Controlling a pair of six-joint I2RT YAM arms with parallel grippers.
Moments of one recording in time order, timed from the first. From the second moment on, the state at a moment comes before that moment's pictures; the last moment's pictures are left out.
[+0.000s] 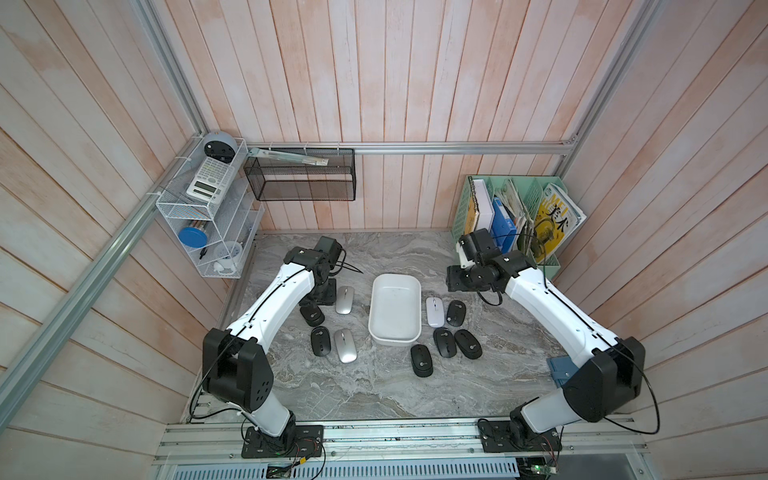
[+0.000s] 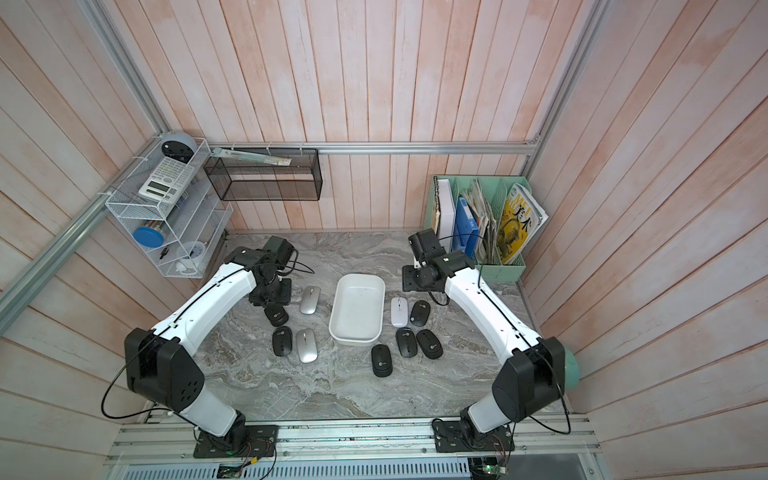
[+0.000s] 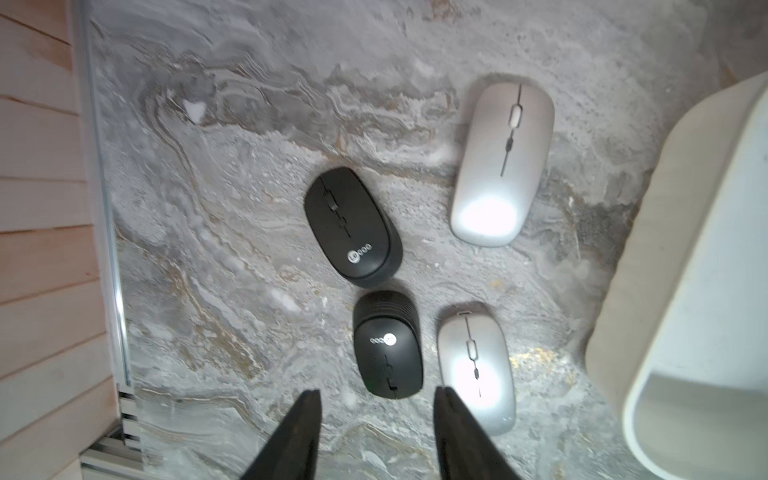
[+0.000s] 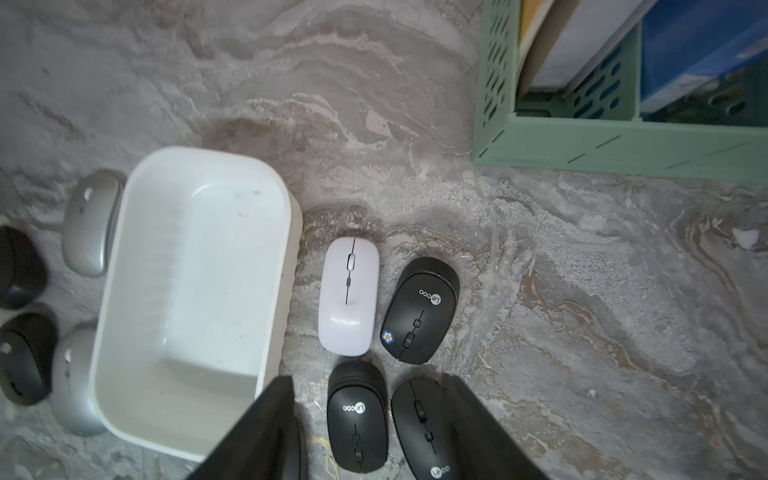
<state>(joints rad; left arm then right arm) -0.36 1.64 1.48 -1.24 -0.21 -0.36 0.47 1.55 1.46 -0.97 0.08 0.33</state>
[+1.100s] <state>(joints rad) -0.28 2.08 1.73 -1.11 0.07 -0.25 0.48 1.40 1.24 -0.85 0.02 0.34</state>
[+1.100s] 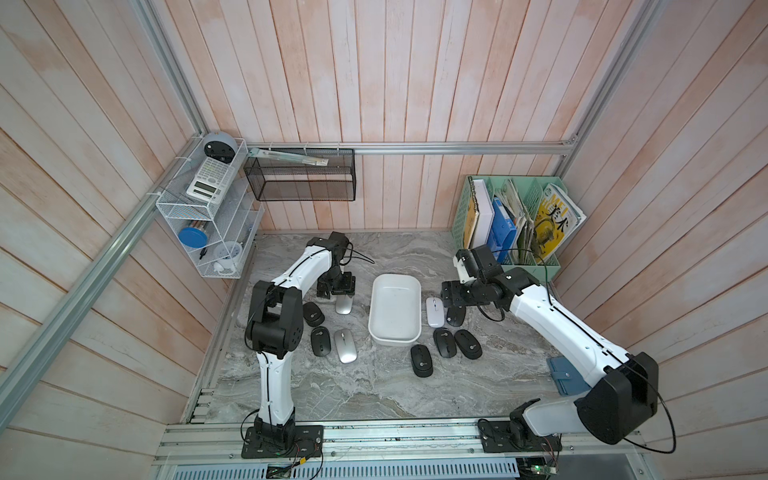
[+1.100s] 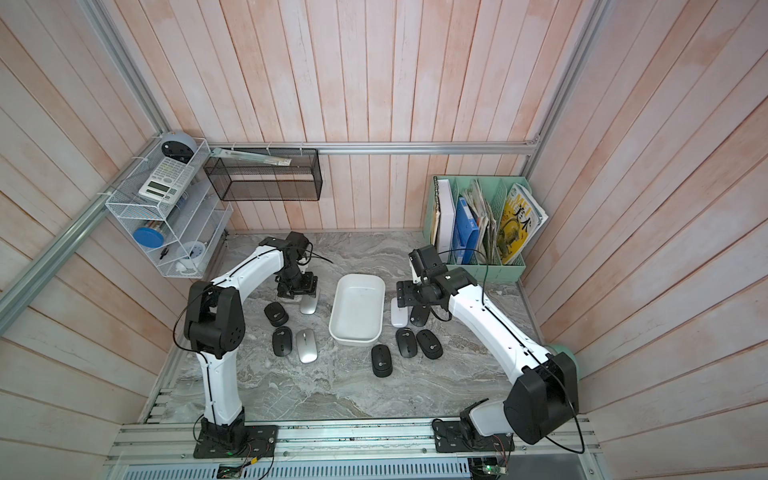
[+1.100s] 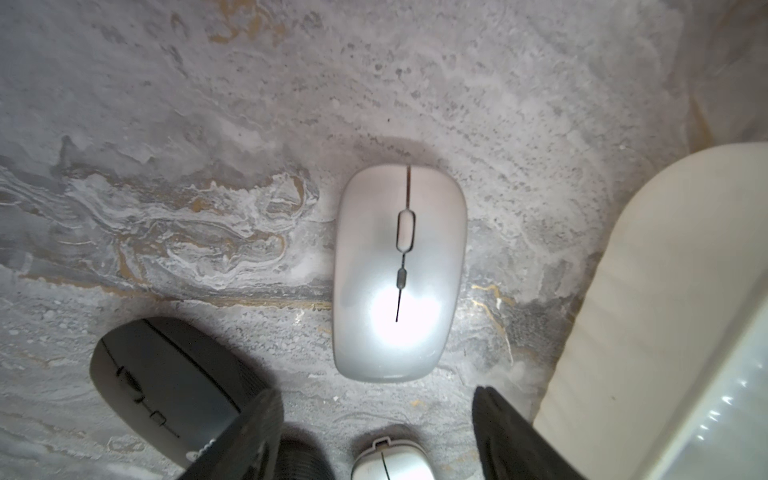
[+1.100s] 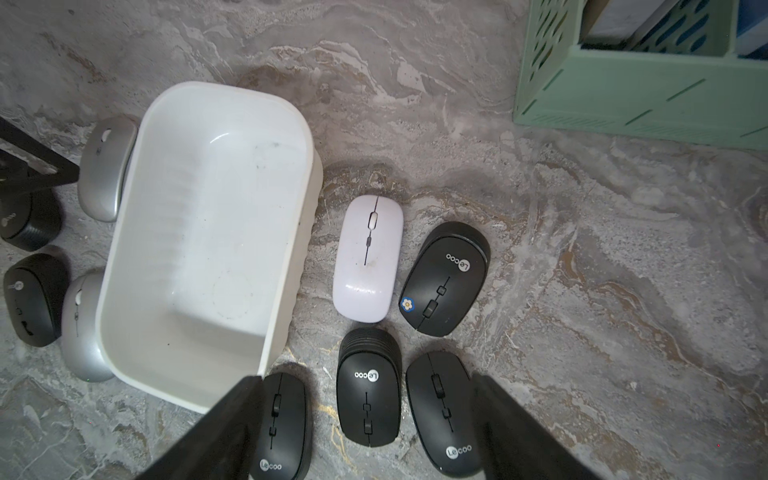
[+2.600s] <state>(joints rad) -0.30 2.18 1.70 -1.01 0.05 -0.29 0.48 1.37 1.19 -0.80 0.02 0.36</state>
